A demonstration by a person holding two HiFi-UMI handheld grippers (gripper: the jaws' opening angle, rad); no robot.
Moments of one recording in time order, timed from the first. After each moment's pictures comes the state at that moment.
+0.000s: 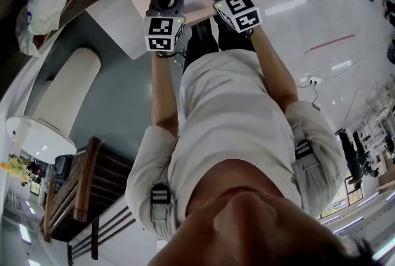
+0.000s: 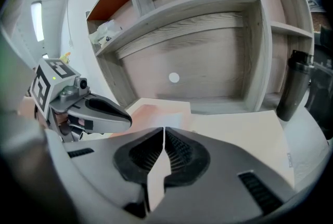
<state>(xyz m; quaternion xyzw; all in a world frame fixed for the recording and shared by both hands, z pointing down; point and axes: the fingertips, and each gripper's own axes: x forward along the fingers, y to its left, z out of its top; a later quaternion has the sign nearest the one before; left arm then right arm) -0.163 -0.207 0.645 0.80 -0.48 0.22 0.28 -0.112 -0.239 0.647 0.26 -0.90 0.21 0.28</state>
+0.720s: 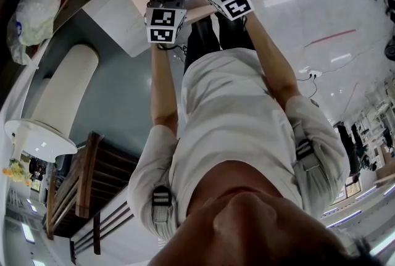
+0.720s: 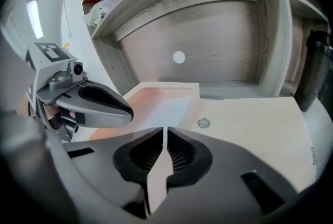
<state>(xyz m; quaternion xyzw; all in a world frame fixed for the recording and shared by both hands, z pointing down) -0.167 -0.211 0.681 0.81 -0.46 0.24 0.28 -0.137 -0.234 0.708 0.23 -0.89 0.23 0.33</state>
